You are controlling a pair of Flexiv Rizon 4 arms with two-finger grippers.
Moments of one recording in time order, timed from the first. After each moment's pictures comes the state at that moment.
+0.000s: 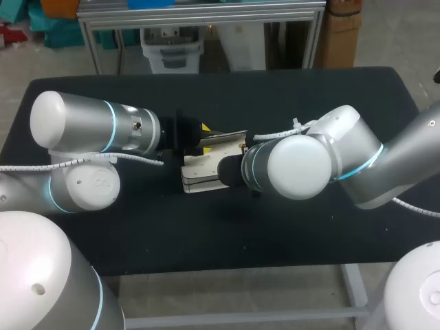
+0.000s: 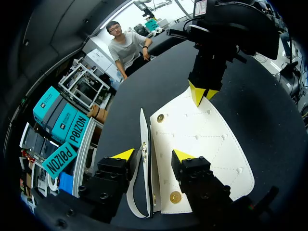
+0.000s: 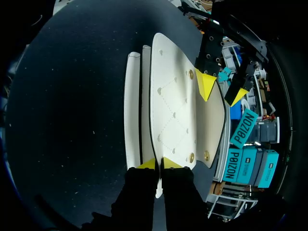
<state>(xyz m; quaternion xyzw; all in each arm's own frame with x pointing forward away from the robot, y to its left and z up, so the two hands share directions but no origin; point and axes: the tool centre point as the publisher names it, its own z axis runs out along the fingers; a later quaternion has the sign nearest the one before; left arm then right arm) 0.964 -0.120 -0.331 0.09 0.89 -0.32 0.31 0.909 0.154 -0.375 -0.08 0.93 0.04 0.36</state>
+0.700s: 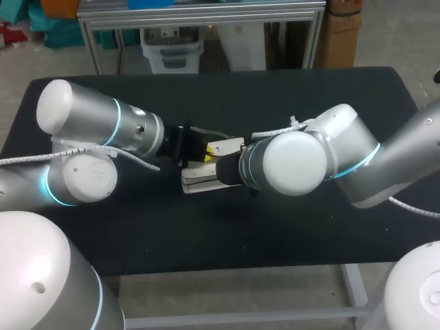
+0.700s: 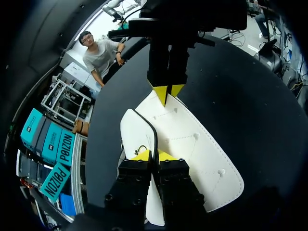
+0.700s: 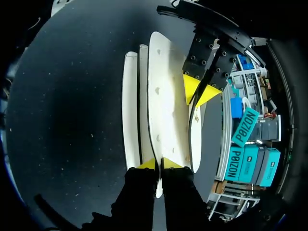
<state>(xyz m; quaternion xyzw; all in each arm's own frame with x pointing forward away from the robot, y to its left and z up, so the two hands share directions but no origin) 0.938 -0.128 -0.357 0.20 0.90 -0.29 0.26 0.911 0.156 -0.376 -0.07 0.93 0.04 0.35</state>
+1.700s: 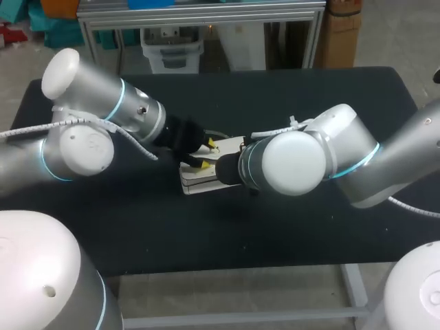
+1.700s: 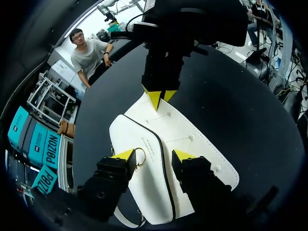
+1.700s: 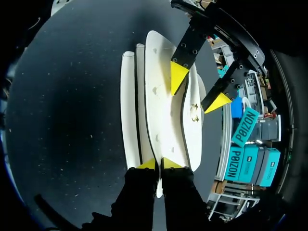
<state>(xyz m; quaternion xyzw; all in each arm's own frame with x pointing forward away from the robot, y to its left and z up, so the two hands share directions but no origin) 0.933 -0.126 -0.353 0.21 0.91 -0.30 0.20 0.912 0.157 -0.376 -0.07 0.93 0.04 0.35</state>
